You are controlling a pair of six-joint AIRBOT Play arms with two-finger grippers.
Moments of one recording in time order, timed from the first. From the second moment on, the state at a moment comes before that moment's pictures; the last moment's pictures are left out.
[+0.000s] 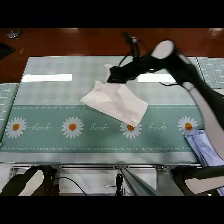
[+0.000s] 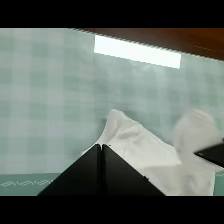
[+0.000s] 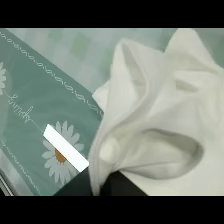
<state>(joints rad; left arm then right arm) 0.27 -0.86 1.37 1.01 -1.26 -1.46 0.44 -1.70 1.65 -0.81 1.09 1.42</state>
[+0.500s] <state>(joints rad) 0.32 -0.48 0.89 0.94 -1.20 -1.47 0.48 -1.96 1.87 -0.72 1.15 1.43</state>
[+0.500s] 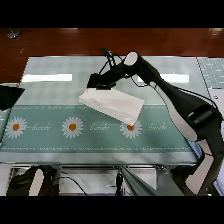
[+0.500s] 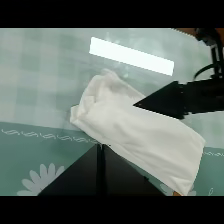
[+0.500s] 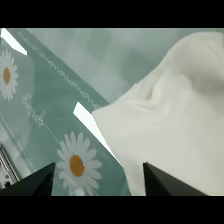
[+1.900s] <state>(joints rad) 0.14 -0.52 0.61 0.88 -1.03 -1.47 0.20 -1.45 0.79 -0.64 0.80 1.43</state>
